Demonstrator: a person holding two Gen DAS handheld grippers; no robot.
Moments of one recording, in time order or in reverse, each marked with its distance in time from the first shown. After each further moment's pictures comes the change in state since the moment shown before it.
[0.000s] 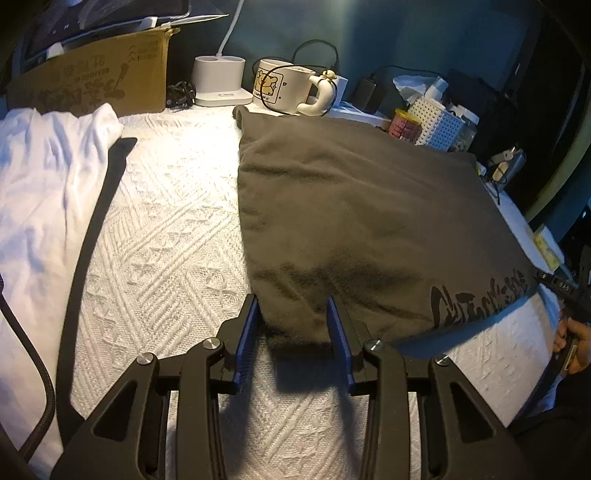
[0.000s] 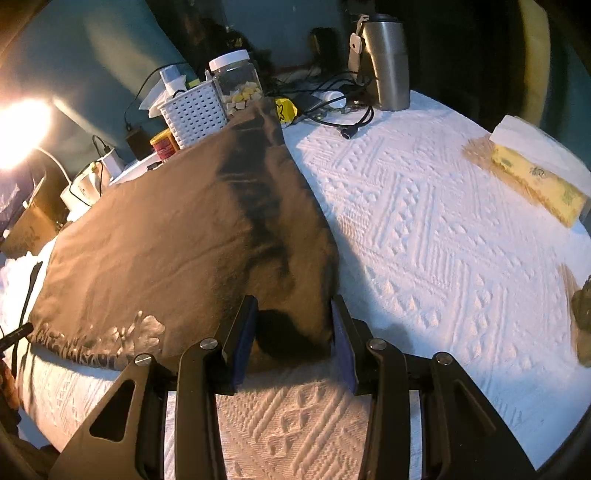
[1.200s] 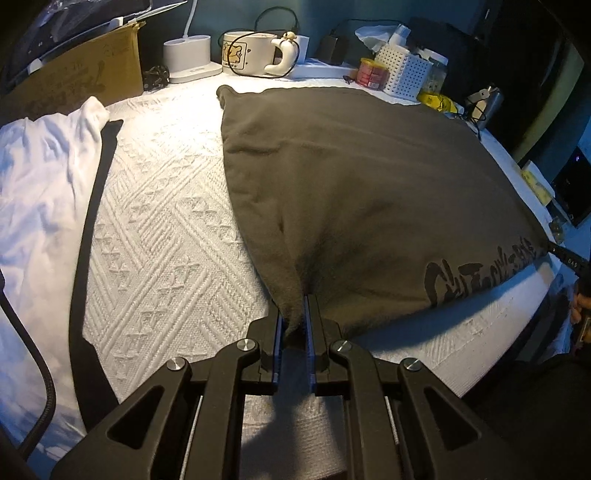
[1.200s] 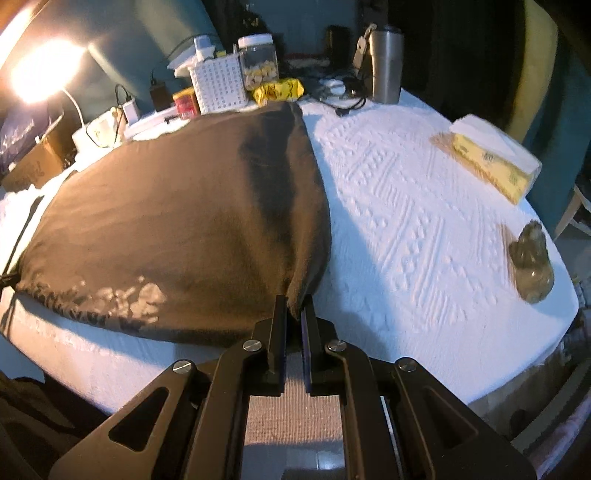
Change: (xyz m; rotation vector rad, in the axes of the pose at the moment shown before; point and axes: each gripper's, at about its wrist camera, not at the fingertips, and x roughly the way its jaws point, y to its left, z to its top) left arm -0.023 -0.017 -0.033 0.134 0.134 -0.001; right arm -0.057 0.007 -0.064 -0.143 0.087 -0.086
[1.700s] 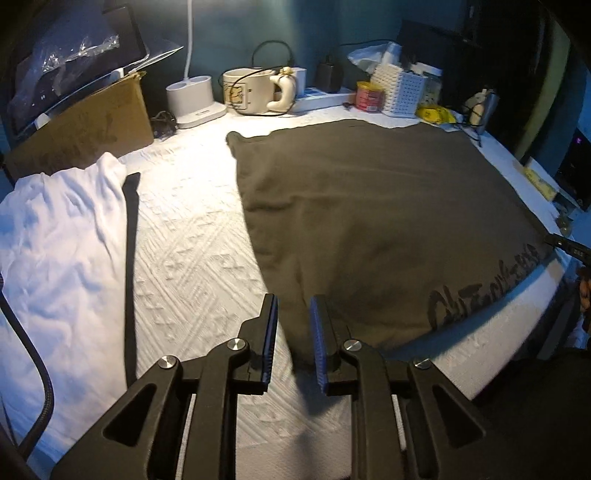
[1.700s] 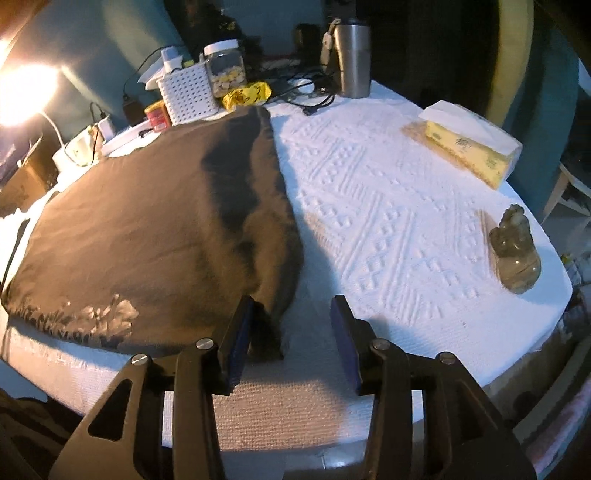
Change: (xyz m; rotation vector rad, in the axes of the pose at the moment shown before) left arm -0.026 0.005 0.026 0.083 -0.071 0.085; right arm -0.003 -0.024 0.009 0.081 -0.022 -0.041
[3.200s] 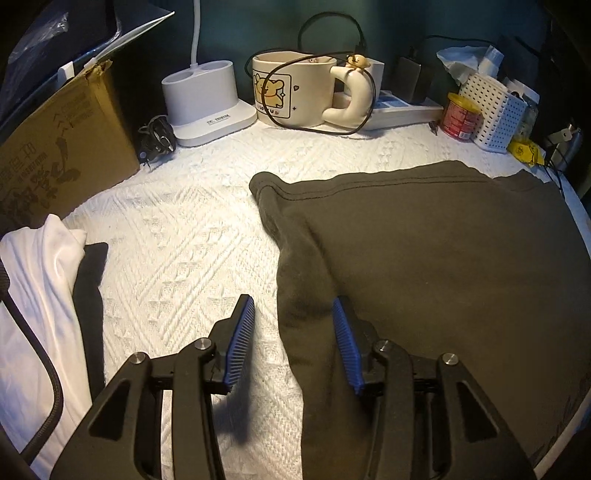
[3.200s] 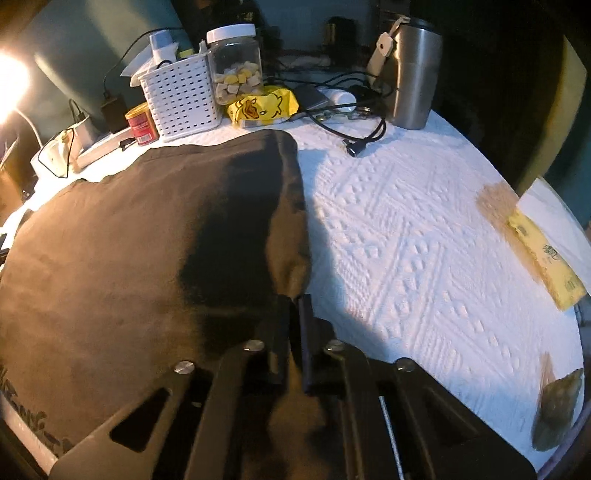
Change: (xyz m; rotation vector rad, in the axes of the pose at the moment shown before) left arm 0.119 0.039 0.111 -0.084 0.028 0.119; right arm 0.098 0.031 0.101 -0.094 0.028 -0.013
